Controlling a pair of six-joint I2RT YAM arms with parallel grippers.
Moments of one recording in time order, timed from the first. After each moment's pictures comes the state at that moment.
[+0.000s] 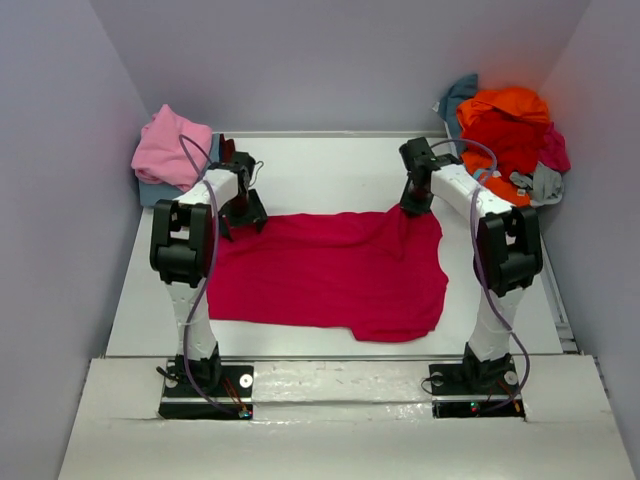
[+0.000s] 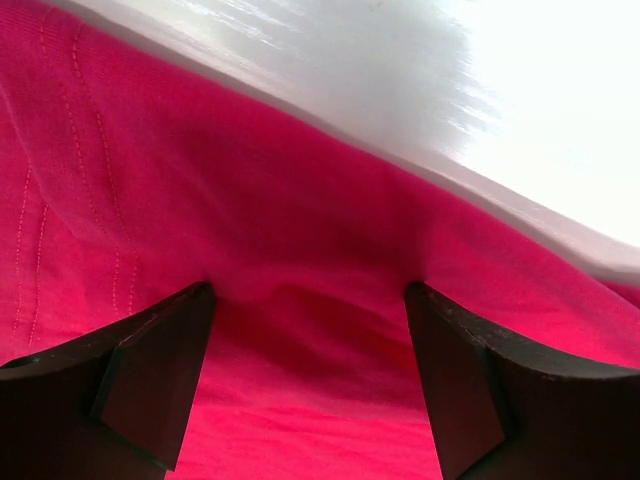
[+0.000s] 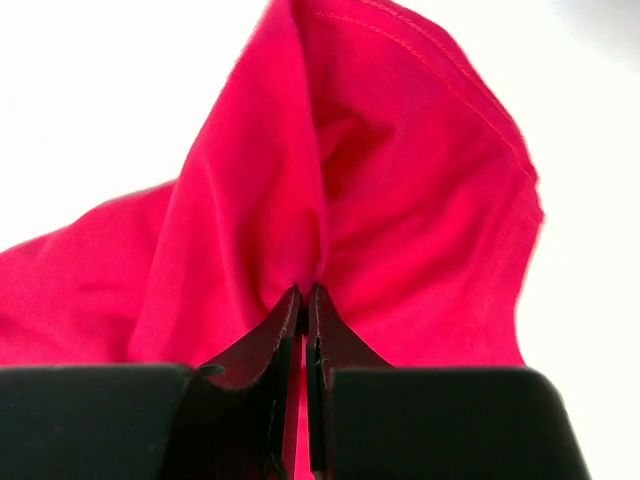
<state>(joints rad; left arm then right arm) -0.17 2.05 1.53 -0.87 -0.17 -0.57 0.29 1.98 1.59 -0.82 0.24 0.65</state>
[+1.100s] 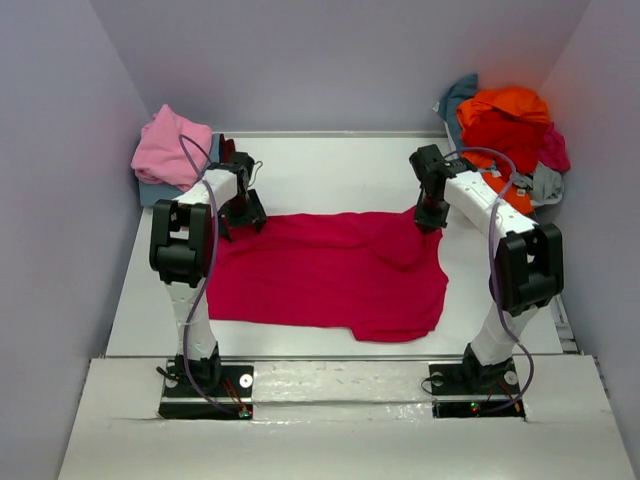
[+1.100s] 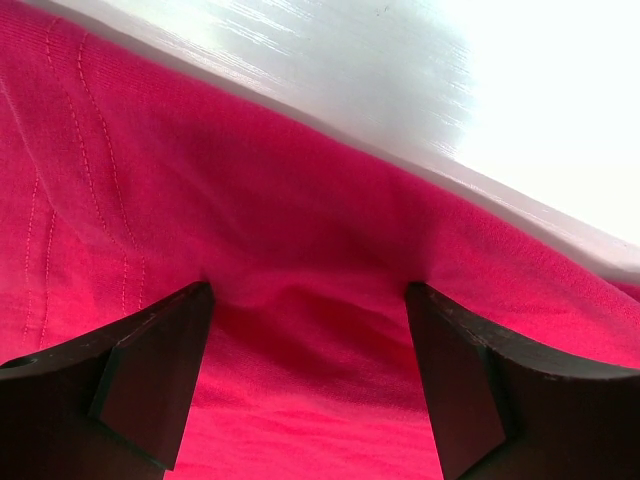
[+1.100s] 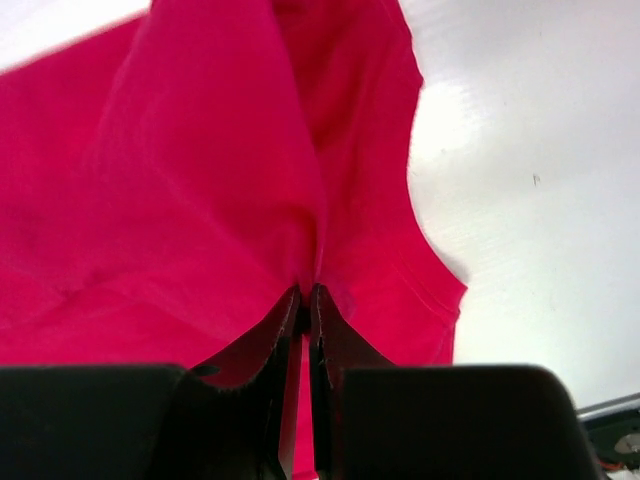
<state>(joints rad) -0.16 2.05 1.52 -0.87 -0.17 -0.55 0.29 1.79 1.52 -1.03 0.27 0.65</state>
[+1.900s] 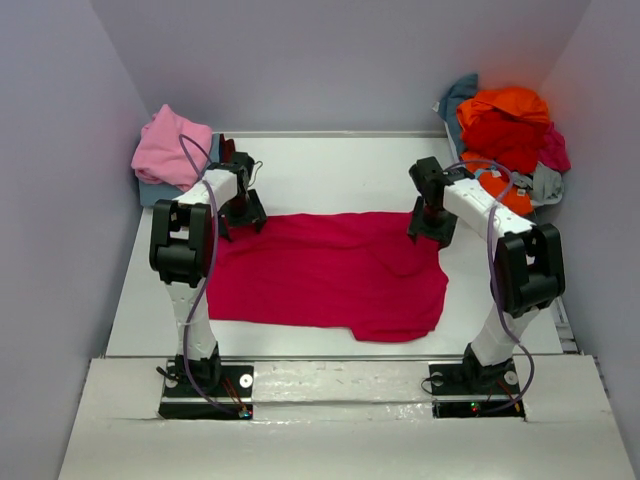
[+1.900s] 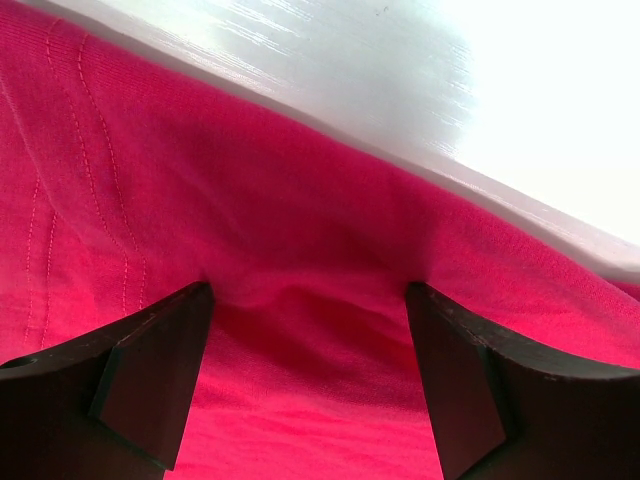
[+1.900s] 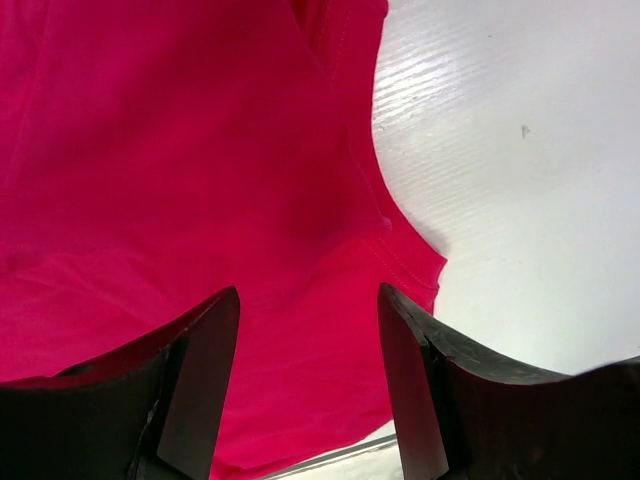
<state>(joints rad) -0.16 2.05 1.52 -0.87 -0.17 -0.54 0.29 1.76 1.39 -1.04 0.27 0.67</state>
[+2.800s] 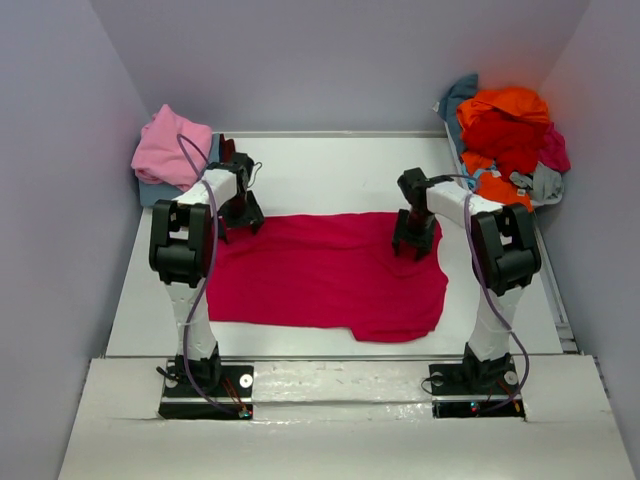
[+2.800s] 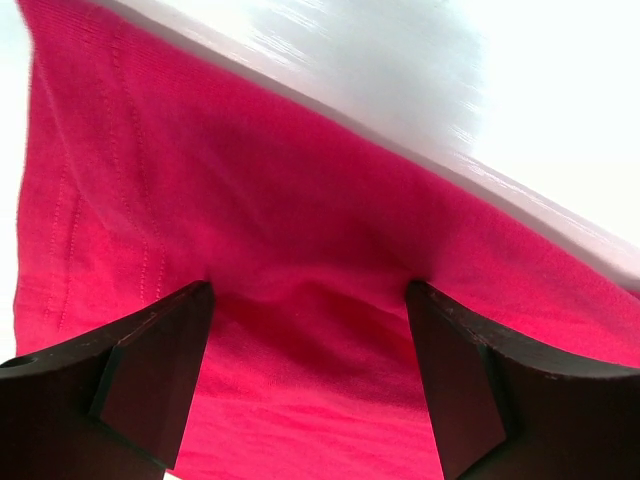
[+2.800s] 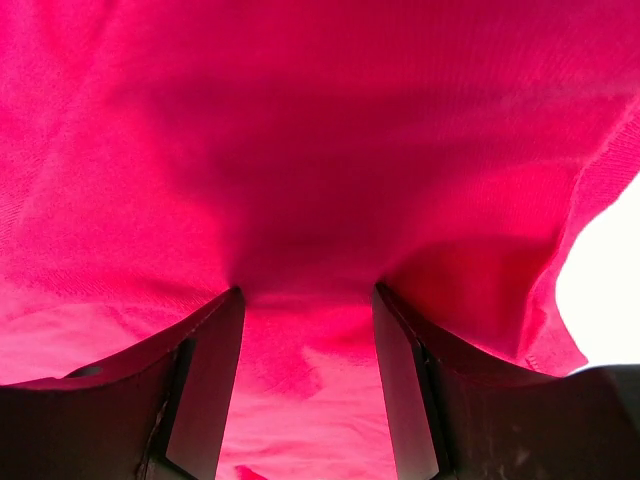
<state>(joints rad) -0.16 2.04 1.52 -0.90 -0.21 -0.57 0.30 1.96 1.39 -0.91 0.03 0.60</state>
